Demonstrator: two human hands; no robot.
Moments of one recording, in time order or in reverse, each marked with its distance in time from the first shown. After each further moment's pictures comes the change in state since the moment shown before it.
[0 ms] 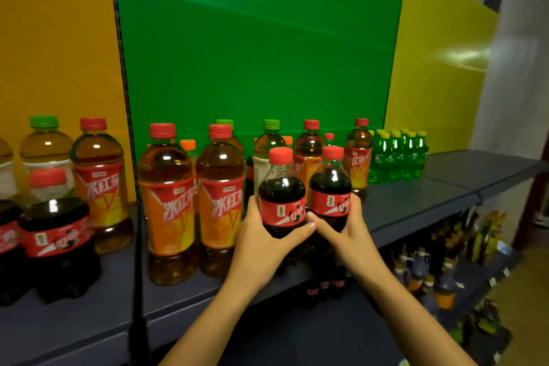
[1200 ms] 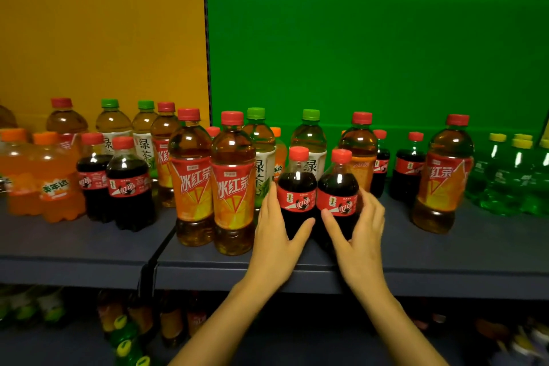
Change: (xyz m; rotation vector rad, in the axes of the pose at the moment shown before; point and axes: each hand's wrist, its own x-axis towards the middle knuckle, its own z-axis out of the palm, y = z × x) left_hand 0.014 -0.034 0.050 0.623 0.387 -0.001; right_hand 0.054 0.068 0.001 -0.087 -0.060 -0.260
